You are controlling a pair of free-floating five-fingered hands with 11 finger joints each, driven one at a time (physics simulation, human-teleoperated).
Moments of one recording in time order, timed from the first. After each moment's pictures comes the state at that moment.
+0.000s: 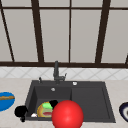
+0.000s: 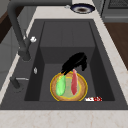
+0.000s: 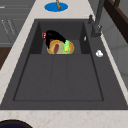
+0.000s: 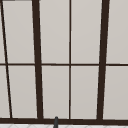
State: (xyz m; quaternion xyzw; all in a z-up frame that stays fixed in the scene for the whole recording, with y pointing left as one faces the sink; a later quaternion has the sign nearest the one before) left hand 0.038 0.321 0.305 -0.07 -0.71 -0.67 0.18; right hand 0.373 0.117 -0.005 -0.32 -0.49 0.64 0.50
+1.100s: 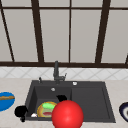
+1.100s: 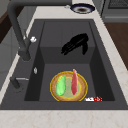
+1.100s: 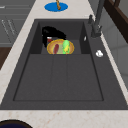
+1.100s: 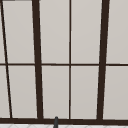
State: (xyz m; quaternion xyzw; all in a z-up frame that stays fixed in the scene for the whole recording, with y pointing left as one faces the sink) left hand 0.038 0.321 0.305 -0.07 -0.71 -0.67 0.18; right hand 0.363 0.032 0.068 -0.33 -0.51 0.62 0.49
